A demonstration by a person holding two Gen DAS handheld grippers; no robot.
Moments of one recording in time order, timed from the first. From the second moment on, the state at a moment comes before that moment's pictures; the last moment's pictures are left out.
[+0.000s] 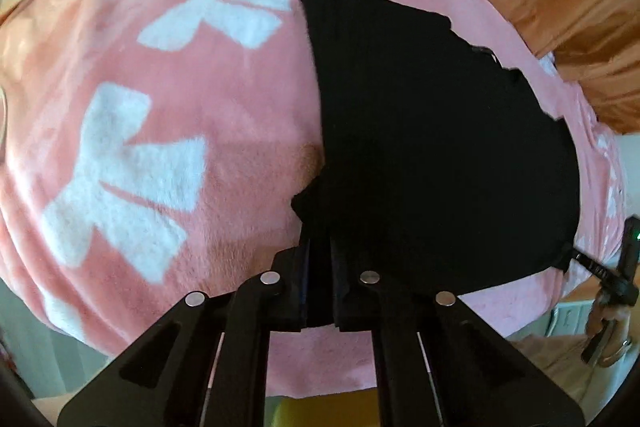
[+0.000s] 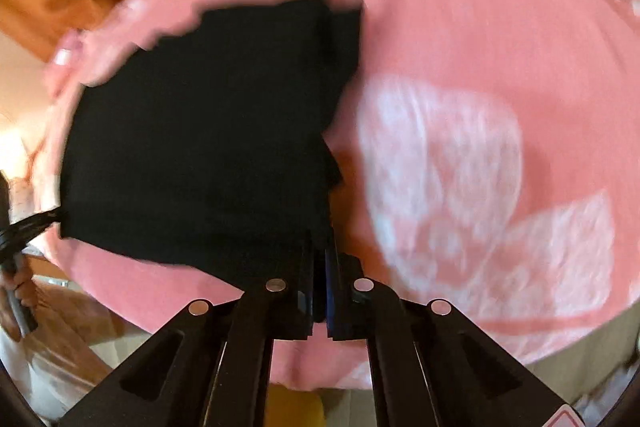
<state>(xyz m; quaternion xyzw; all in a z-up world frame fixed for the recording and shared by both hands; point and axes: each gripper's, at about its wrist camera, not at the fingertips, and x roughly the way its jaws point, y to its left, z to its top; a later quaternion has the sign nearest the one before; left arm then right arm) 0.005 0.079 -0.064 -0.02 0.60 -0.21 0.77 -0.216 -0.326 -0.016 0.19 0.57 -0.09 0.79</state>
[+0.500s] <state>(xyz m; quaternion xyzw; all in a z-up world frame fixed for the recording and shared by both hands) 0.109 0.014 -0.030 0.00 0.52 -0.15 0.84 -0.109 -0.360 0.027 0.14 0.50 -0.13 0.85</state>
